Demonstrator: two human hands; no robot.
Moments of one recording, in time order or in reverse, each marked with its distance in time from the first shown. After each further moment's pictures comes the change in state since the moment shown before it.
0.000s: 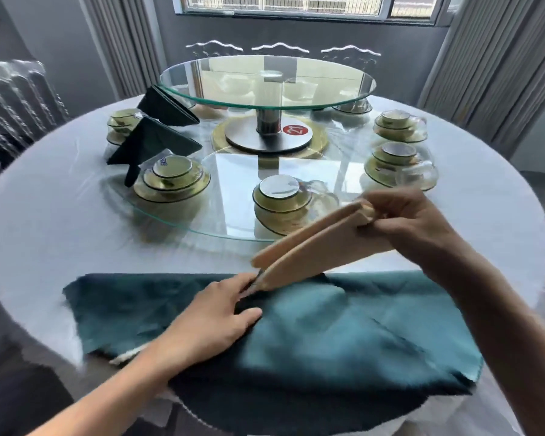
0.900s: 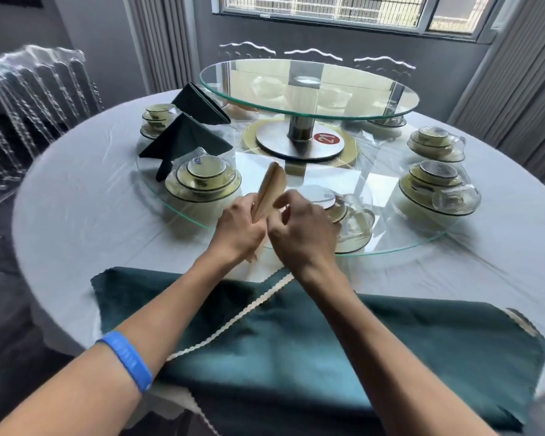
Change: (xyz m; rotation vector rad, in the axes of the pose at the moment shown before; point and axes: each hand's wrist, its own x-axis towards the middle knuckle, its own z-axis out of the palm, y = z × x) left_hand 0.108 -0.021 -0.048 -0.100 0.481 -0.089; right_hand 0.093 0.008 0.154 -0.607 0.373 0.082
